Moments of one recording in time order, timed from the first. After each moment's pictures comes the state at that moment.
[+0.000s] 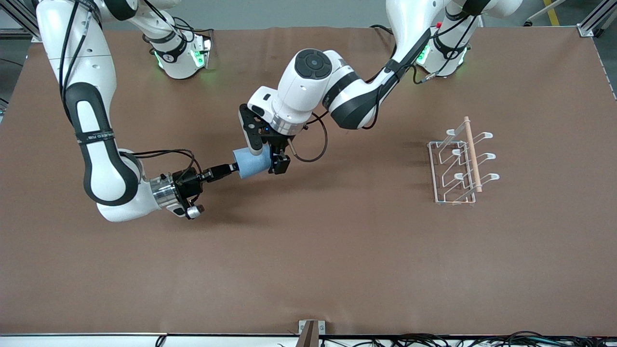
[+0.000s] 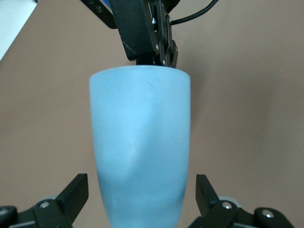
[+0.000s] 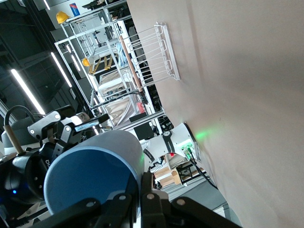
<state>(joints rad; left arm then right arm) -0.68 0.67 -0.26 -1.28 0.01 2.35 0.38 0.14 0.64 -0.04 -1.66 1.31 1.43 -0.42</state>
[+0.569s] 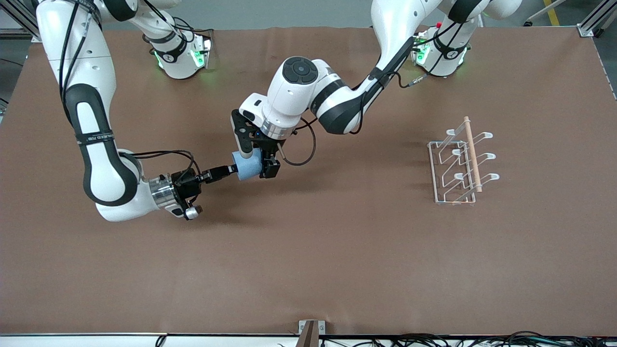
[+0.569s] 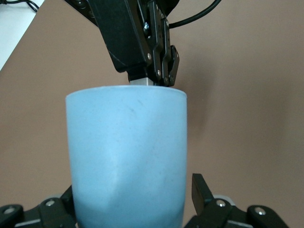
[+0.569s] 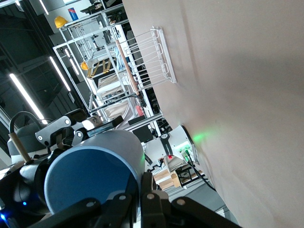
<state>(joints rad) -0.76 0.74 -0.19 -1.22 0.01 2.40 0.38 0.14 0.65 -0.05 -1.67 1.30 1.44 -0.43</state>
